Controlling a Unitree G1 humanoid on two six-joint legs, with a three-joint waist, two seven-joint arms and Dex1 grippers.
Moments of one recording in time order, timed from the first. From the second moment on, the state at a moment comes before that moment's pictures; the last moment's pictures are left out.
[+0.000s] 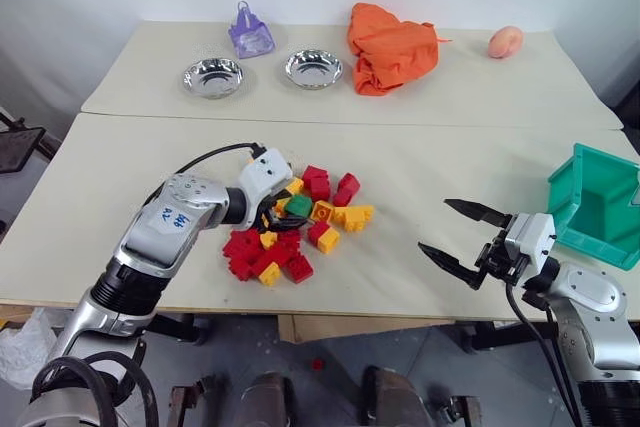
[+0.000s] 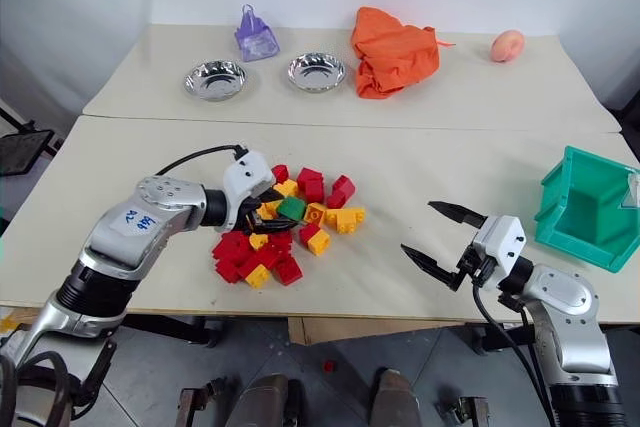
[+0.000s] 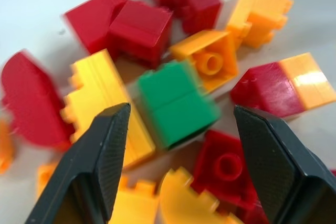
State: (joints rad) left arm -0.70 0.64 -0.27 -0.14 -0.21 0.94 -0.74; right arm -0.05 -0.61 -0.18 -0.08 0.45 -0.15 0.99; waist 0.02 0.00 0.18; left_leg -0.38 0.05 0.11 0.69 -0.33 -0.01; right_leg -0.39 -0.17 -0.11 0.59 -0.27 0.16
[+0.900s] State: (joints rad) left arm -0.78 0.65 -0.33 -0.05 -0.19 0.94 -0.85; right arm -0.05 -0.59 -0.18 -0.08 0.44 -0.16 0.97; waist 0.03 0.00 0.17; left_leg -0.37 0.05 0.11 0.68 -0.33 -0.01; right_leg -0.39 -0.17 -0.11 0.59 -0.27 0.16
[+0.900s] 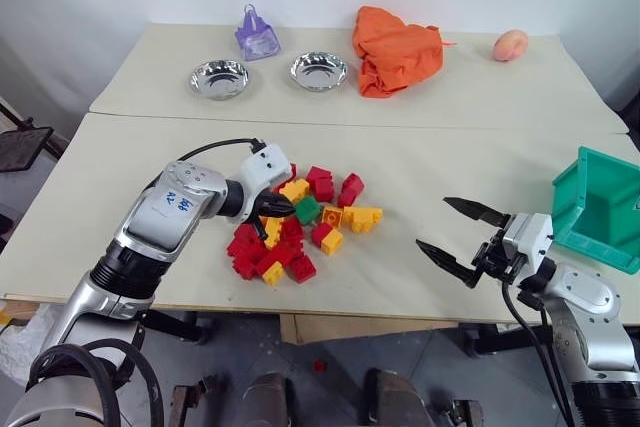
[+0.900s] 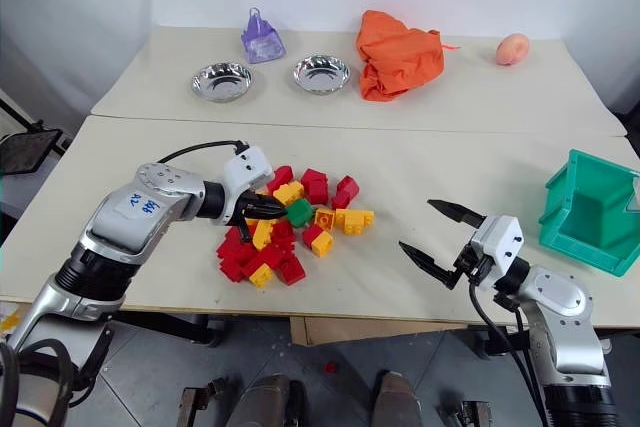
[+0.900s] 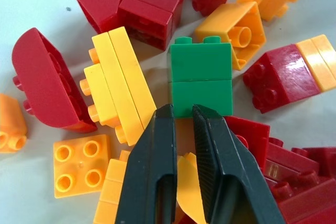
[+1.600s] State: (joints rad) left arm -0.79 0.59 -0.43 -0.02 -0.11 0.89 -0.87; right arm -0.03 -0.58 -0.18 -0.08 0.44 -0.17 0.96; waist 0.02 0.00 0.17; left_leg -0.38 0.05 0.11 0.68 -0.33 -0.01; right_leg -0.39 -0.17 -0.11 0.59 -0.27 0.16
